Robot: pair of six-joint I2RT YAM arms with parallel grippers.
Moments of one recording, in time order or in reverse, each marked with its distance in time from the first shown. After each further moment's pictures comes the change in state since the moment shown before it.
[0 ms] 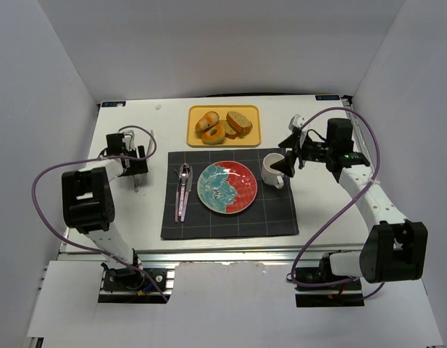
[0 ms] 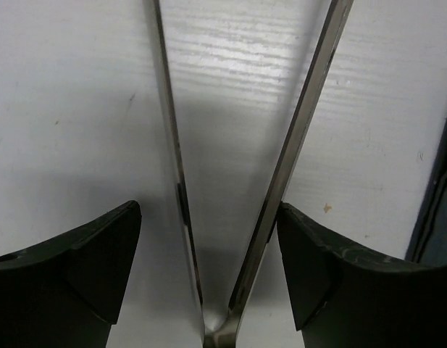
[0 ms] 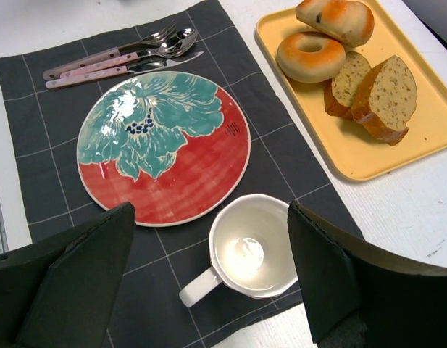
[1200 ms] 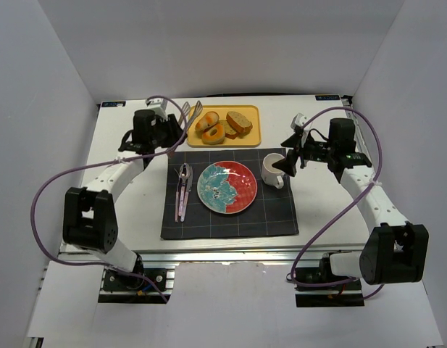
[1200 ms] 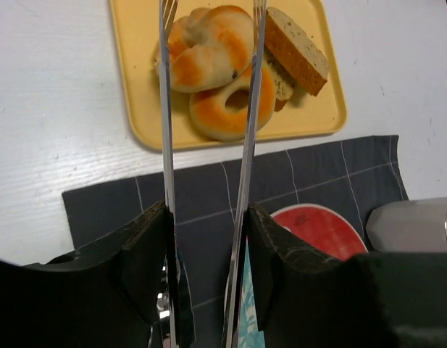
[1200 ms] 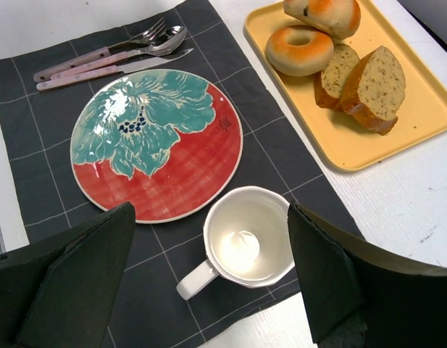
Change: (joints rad) left arm -0.332 -0.185 0.123 0.135 0.177 -0.318; right arm -0.013 -0.011 0.001 -0.005 0.023 0.021
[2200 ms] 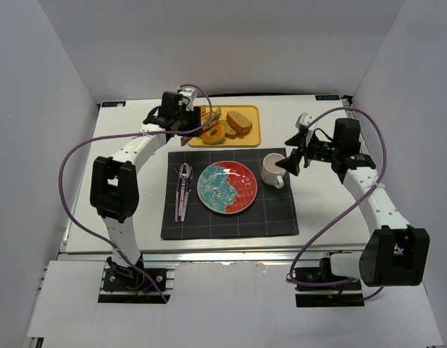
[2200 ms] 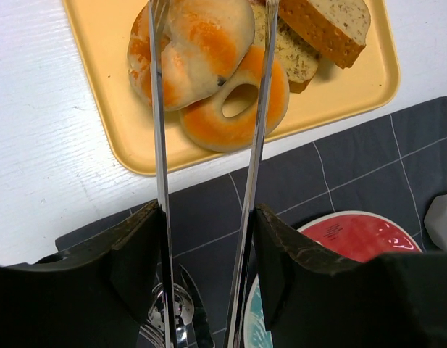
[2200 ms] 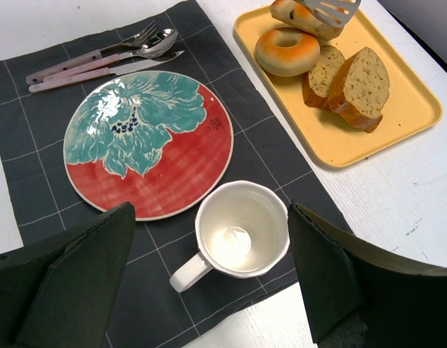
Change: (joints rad) left arm -0.122 0.367 0.478 -0.320 -0.063 0.187; right arm -0.037 -0.021 -0.006 0.005 -0.015 -0.005
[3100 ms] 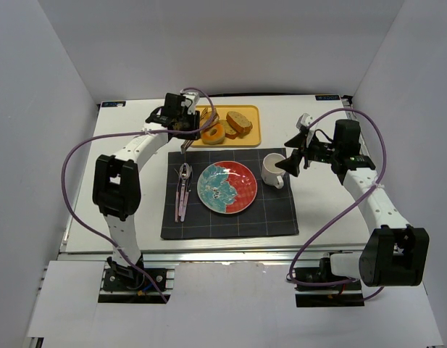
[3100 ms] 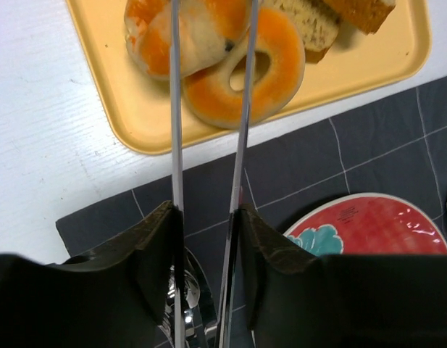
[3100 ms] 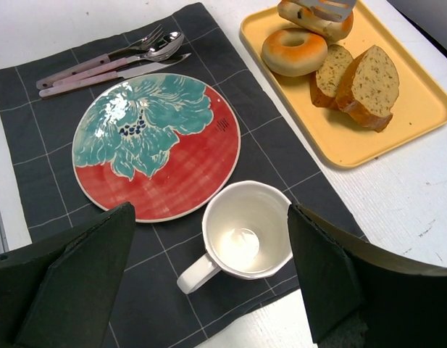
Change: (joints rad) left arm -0.007 0.023 0.036 -0.090 -0.023 0.033; right arm -0.006 0.000 -0.019 0.021 -0.023 0.029
